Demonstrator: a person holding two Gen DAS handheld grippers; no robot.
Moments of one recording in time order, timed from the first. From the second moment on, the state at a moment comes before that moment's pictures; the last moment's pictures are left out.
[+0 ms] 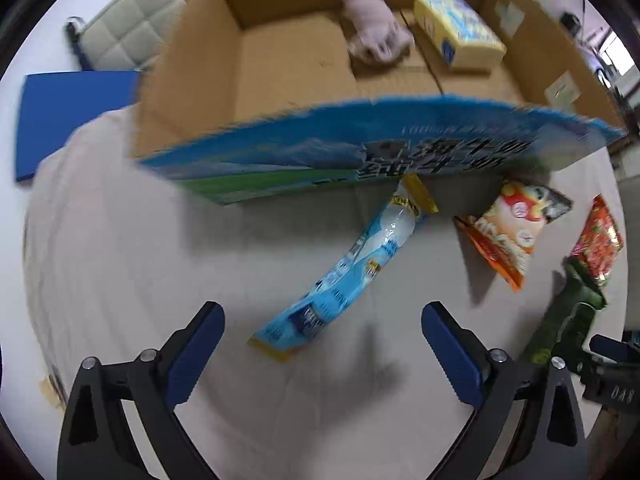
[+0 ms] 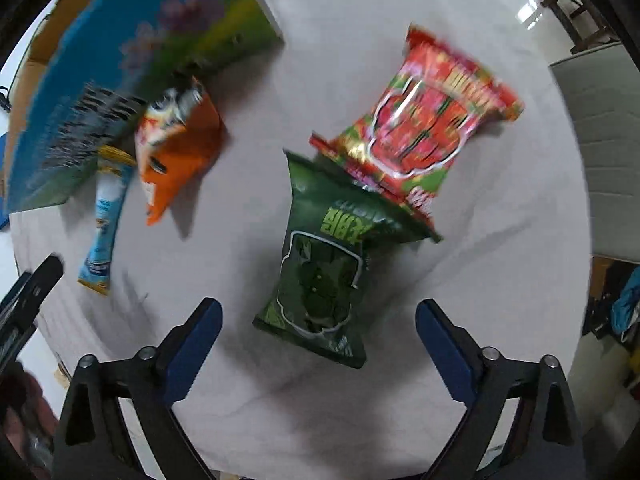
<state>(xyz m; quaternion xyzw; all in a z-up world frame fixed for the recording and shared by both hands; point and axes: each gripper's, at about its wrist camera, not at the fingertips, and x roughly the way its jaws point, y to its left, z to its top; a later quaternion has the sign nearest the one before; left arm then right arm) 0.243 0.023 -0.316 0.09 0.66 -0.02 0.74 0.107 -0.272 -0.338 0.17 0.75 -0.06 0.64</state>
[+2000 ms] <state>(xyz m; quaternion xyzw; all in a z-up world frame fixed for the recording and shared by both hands) 0.110 -0.059 -0.266 -0.04 0.65 -0.07 0.75 0.025 -0.200 -0.270 0.03 0.72 0.04 0.69</state>
